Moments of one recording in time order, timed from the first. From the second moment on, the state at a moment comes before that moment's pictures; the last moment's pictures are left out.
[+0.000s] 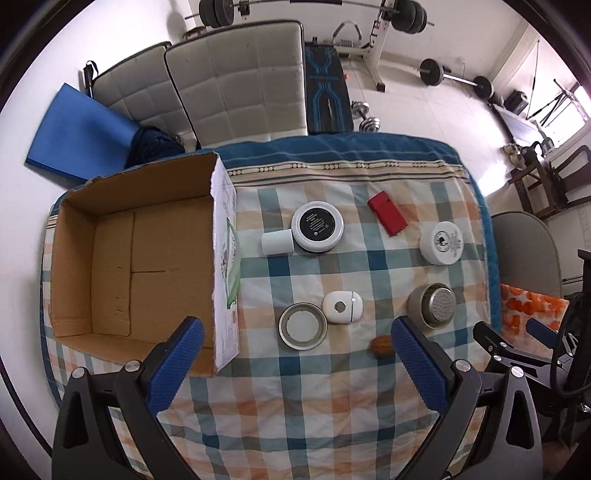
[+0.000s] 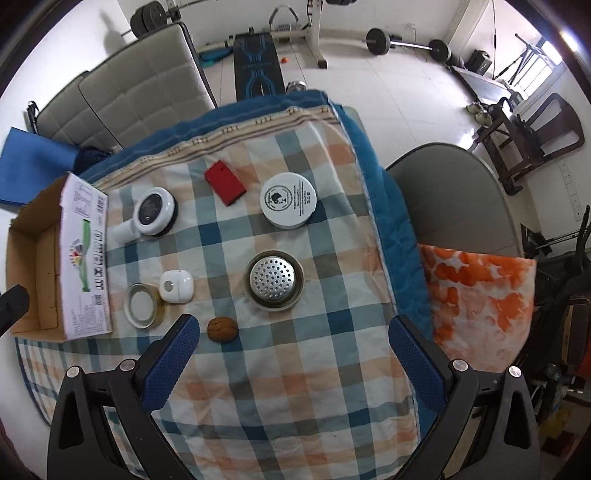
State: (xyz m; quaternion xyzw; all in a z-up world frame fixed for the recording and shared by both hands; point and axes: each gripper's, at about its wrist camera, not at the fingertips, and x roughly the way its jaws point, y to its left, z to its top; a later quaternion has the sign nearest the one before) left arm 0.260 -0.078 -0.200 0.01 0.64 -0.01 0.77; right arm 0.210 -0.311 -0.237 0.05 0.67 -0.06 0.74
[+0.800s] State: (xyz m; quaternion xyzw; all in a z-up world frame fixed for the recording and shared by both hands) left arm 0.368 -0.094 -0.342 0.02 0.74 -0.02 0.67; right arm 0.280 -0.312 -0.391 0.00 0.76 -0.08 0.64
